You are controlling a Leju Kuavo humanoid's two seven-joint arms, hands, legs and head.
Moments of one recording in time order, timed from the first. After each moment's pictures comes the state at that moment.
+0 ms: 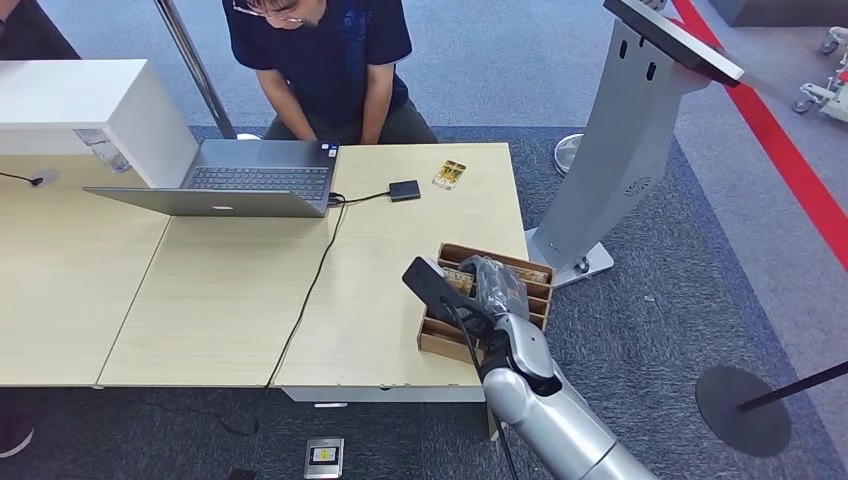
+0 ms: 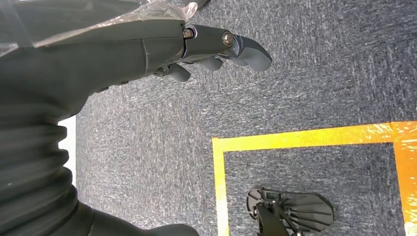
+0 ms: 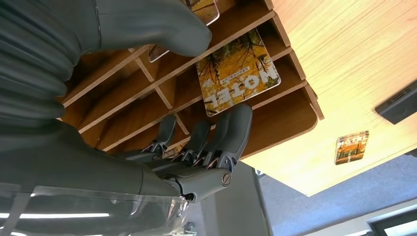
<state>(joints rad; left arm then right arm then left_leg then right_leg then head) -0.17 -0.13 1.48 -0.13 -1.51 0.12 0.05 -0.47 0.04 0.79 -1.26 0.55 -0.12 0.57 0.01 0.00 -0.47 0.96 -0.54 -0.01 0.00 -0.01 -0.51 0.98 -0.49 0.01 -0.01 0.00</state>
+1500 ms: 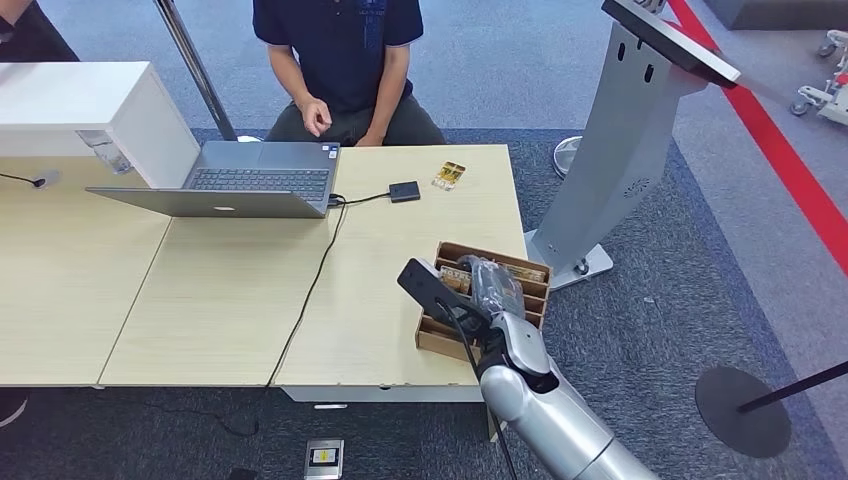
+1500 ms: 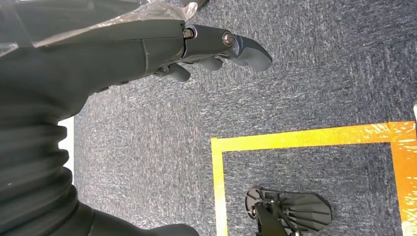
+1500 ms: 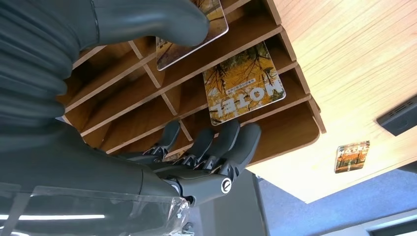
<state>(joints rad) -0.18 -0.13 1.48 -0.13 -1.51 0.12 0.05 -0.48 0.05 0.79 -1.24 0.54 -0.08 0.59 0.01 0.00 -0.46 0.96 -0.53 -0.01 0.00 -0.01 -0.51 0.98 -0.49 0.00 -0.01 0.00</state>
